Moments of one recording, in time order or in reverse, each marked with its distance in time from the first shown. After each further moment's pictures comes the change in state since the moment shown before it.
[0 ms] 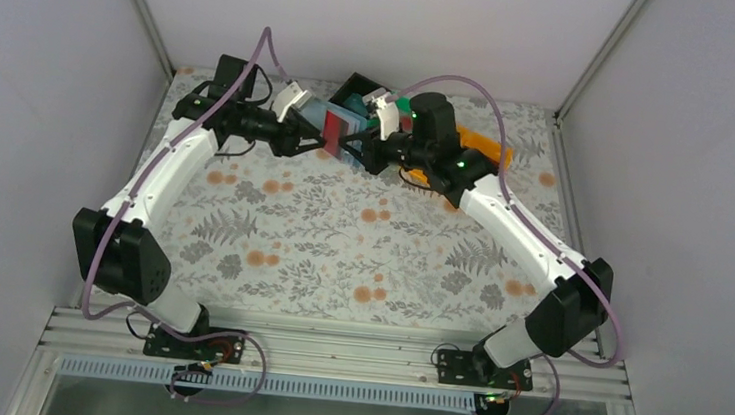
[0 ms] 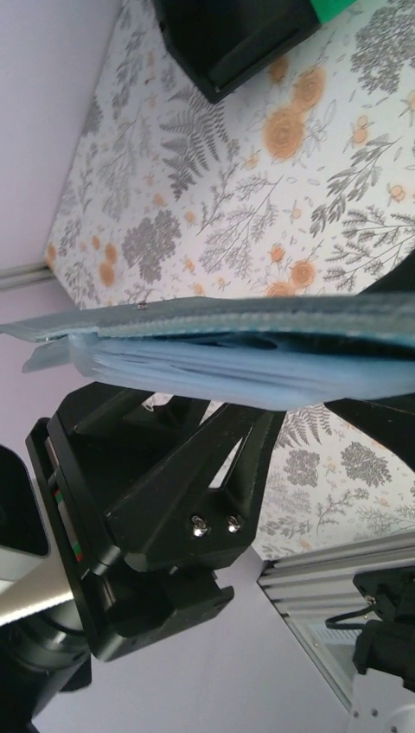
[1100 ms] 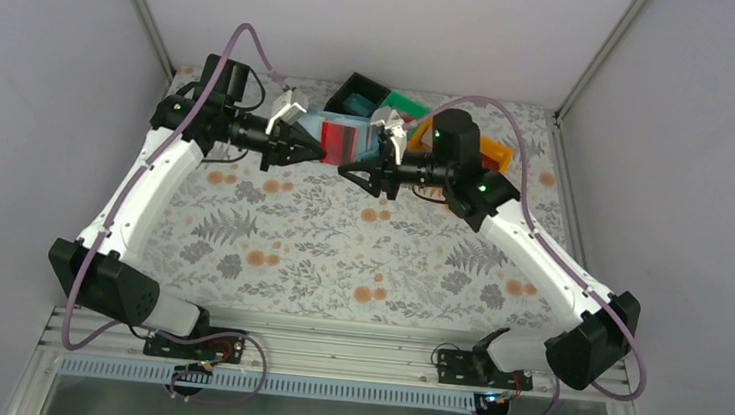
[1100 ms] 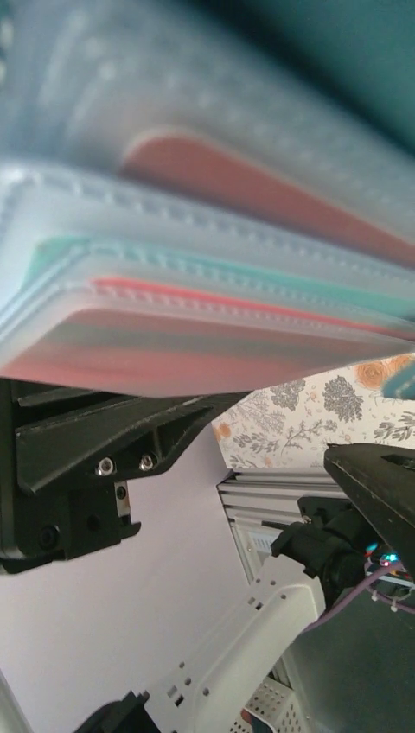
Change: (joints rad) left arm -0.029 -0.126 0.058 -0.203 0.274 0.216; right arm -0.009 -0.173 -0.150 0.092 -0.264 -0.169
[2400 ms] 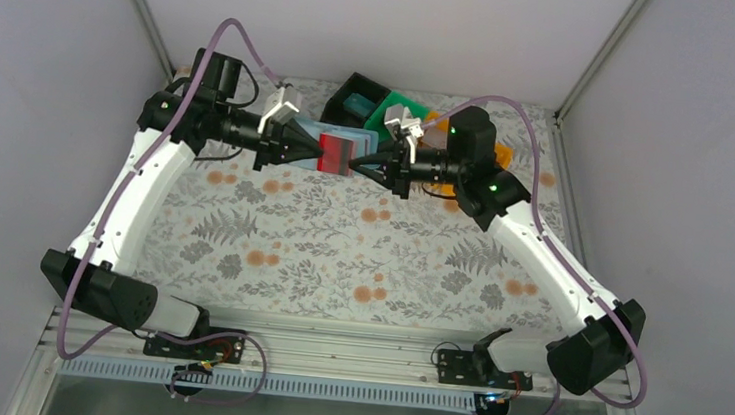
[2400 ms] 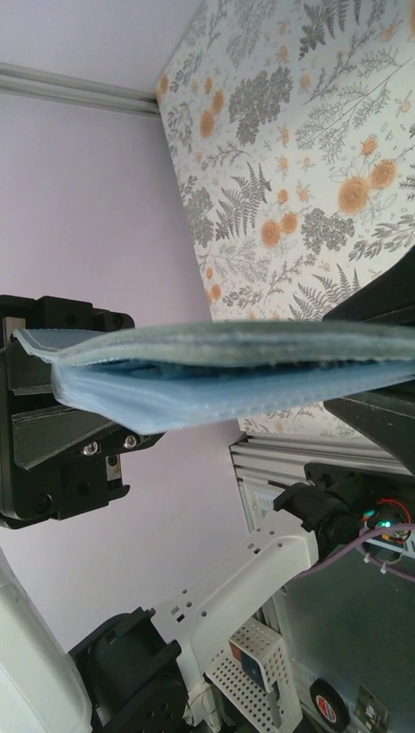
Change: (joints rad) left arm 0.003 -0.026 0.071 -0.078 0.043 0.073; right arm -0.065 -0.042 -0.026 0.053 -0.180 -0.007
